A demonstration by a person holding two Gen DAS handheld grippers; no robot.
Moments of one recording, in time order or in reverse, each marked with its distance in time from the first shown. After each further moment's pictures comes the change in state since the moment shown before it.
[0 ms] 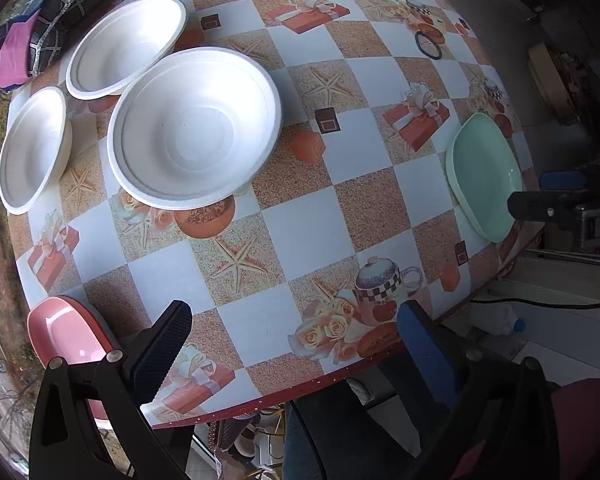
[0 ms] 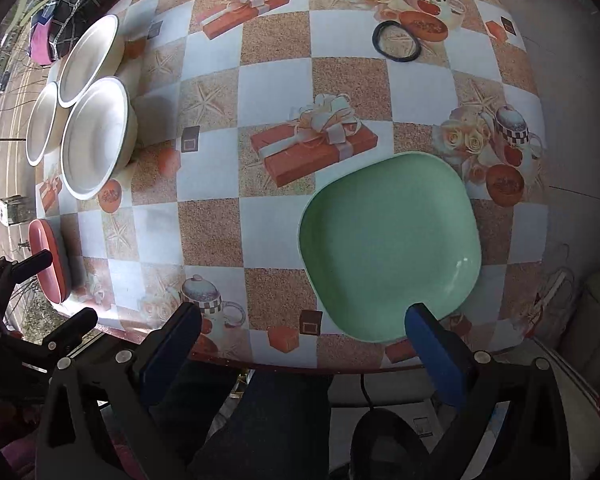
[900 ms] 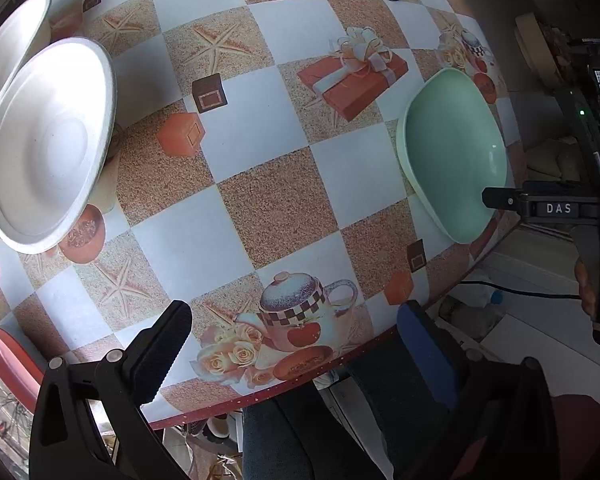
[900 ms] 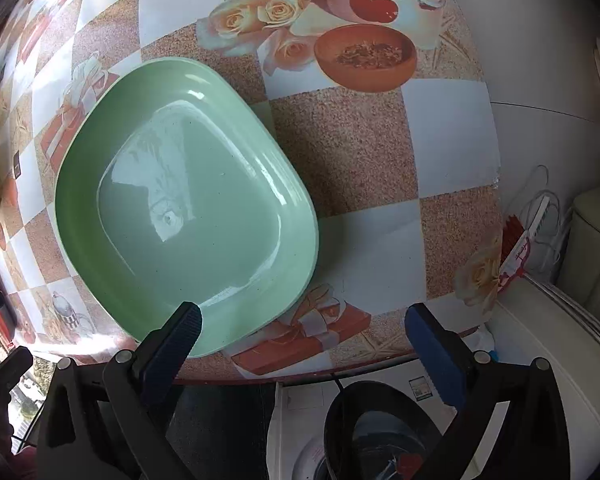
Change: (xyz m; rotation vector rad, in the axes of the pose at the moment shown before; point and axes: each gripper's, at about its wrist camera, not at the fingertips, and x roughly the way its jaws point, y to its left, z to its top) left arm 0.052 -0.064 0.020 0.033 0.169 -0.093; right arm 0.081 -0.113 -0.009 0.186 0.136 -0.062
